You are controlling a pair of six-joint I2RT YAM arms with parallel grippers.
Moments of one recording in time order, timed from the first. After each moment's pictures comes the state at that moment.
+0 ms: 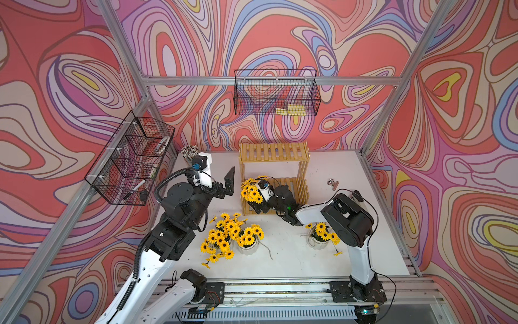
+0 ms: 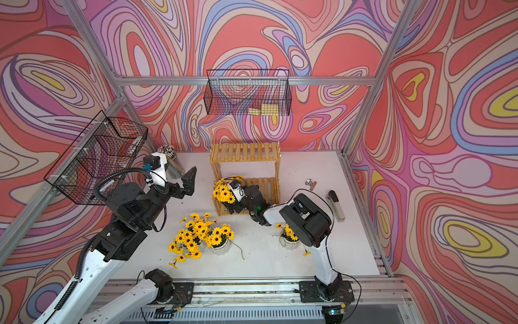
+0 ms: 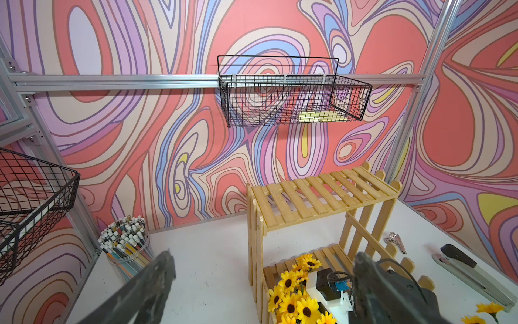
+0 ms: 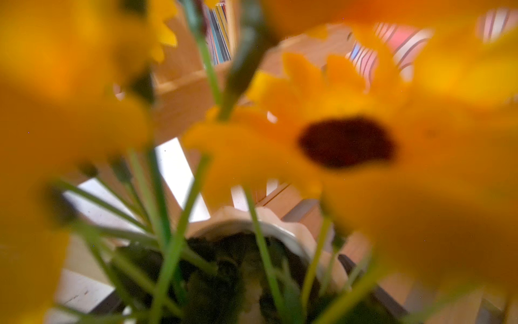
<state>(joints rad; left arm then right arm) -0.48 0.80 1.03 -0.23 -0.20 -0.03 0.71 2.05 1.03 0.69 -0.19 -0.03</state>
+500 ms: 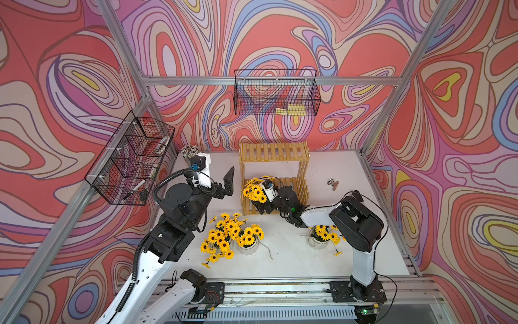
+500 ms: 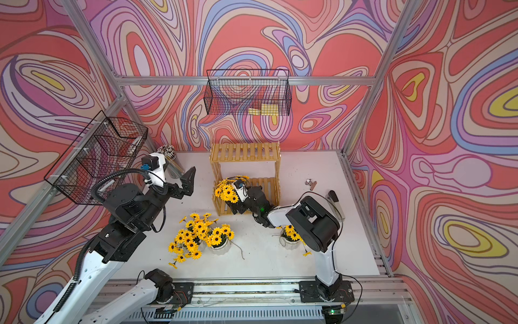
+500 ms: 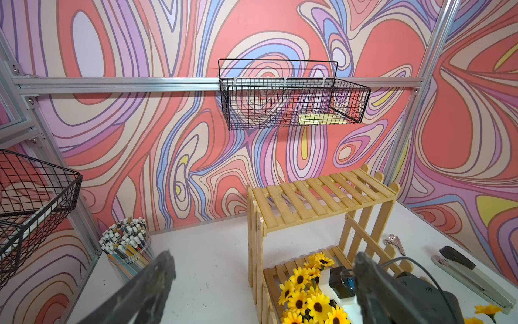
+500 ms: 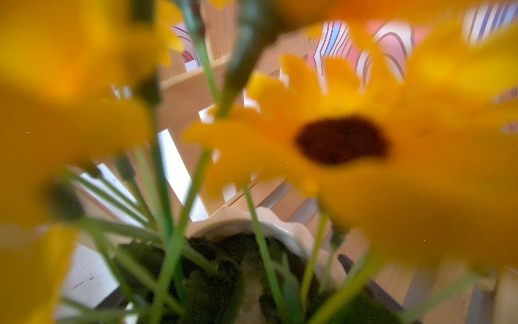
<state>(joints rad) -0.48 0.79 1.03 -0.23 -0.20 -0.03 0.71 1.95 0.96 0.65 -0.13 0.00</state>
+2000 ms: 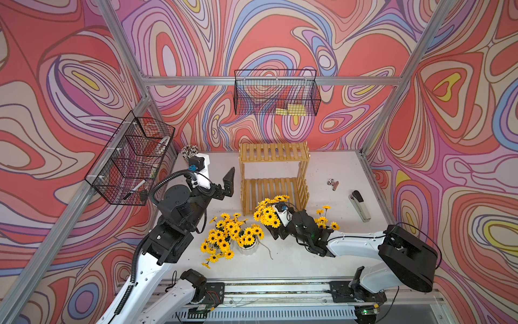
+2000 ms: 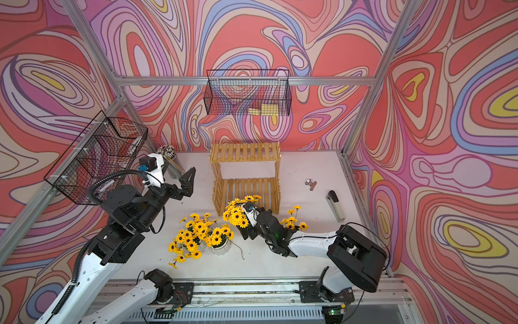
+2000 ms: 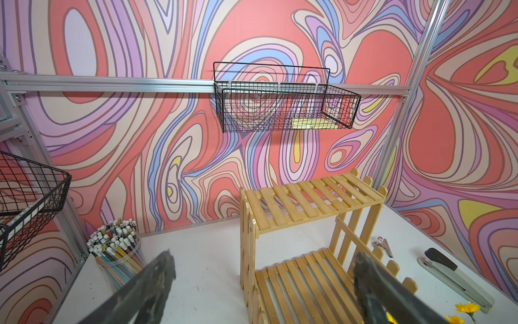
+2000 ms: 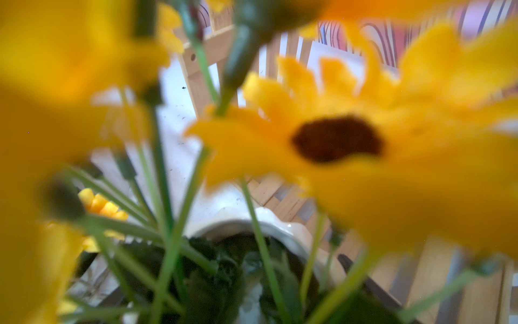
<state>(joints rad) -0.48 0.77 1.03 -0.23 -0.17 -0.07 0.91 1.47 0.54 0.50 0.10 0.06</state>
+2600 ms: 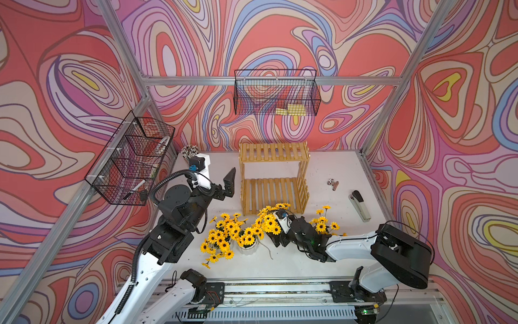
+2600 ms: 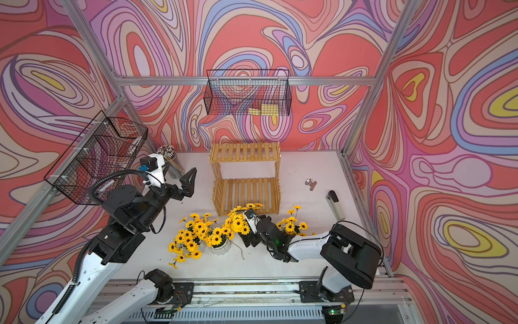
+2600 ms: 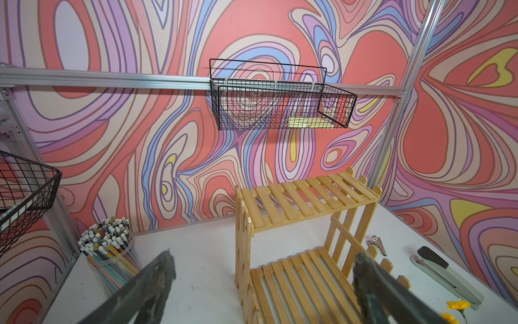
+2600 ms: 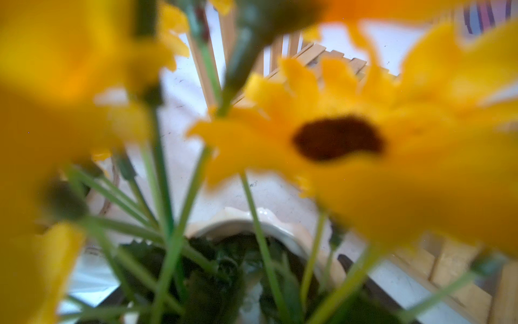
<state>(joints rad) -0.48 0.77 1.02 -0.22 -0.15 -0.08 0.95 1.51 0.46 0.55 0.12 0.12</state>
